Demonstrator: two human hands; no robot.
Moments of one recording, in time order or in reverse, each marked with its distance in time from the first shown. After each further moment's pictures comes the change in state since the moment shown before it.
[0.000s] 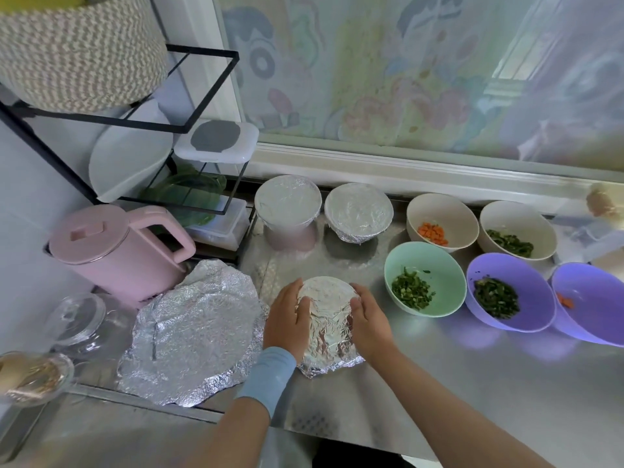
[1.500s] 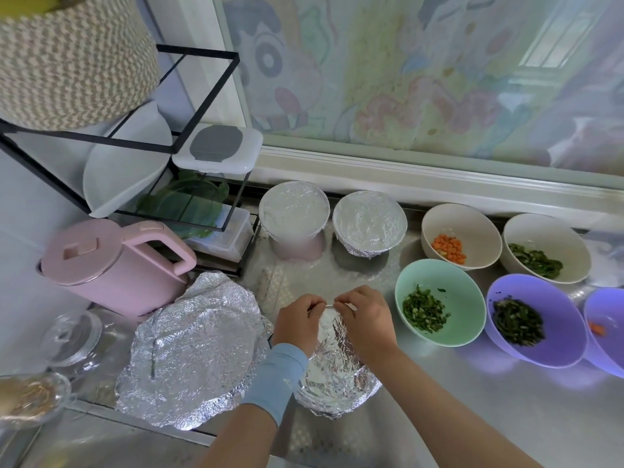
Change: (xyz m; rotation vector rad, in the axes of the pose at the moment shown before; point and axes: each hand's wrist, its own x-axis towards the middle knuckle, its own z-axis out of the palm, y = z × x) left_hand 0.044 0.022 0.001 0.069 -0.115 -0.150; right_hand 0.049 -0.022 0.006 -0.321 0.113 -0.365
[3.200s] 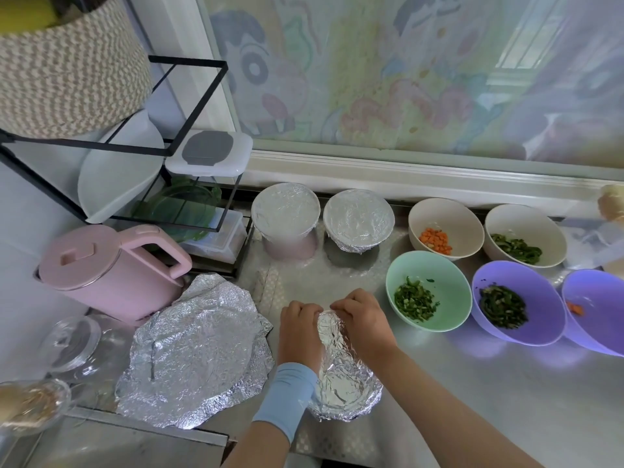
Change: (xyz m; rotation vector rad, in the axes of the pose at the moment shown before) left_hand -0.037 -0.001 0.019 0.246 0.182 0.205; right_hand -0.022 0.007 -0.007 0.013 -0.035 -0.122
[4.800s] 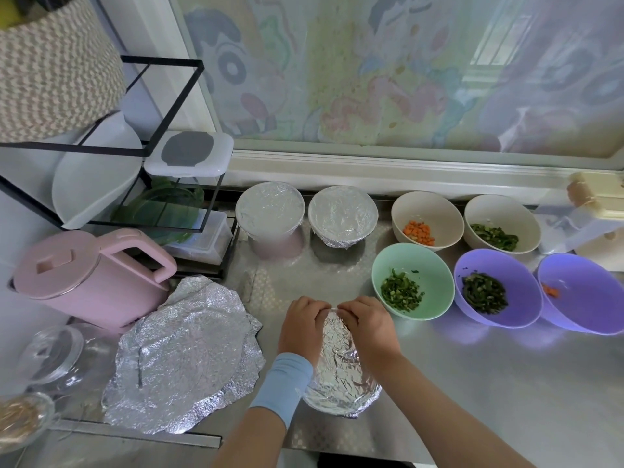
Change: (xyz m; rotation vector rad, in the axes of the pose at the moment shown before) left_hand 0.008 0.005 0.015 -0.142 -0.114 0.109; right_hand -0.023 0.017 -0.009 -0.022 0.138 0.080
